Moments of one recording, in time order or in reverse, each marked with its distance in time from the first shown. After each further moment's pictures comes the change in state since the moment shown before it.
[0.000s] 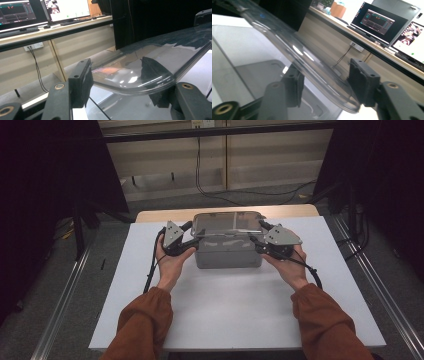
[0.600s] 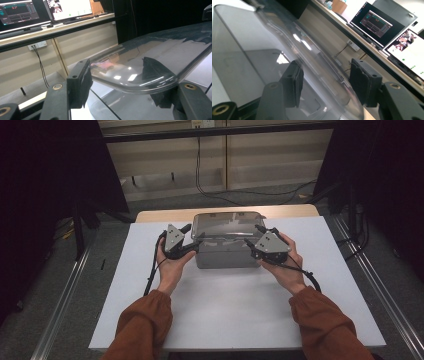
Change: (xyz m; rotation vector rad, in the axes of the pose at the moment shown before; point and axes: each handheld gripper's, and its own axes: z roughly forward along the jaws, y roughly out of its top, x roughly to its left) left arm -0.004 -0.009 -0.003 0.010 0.022 0.030; right arm 0.019 0.005 -0.001 0.054 -0.017 -0.136
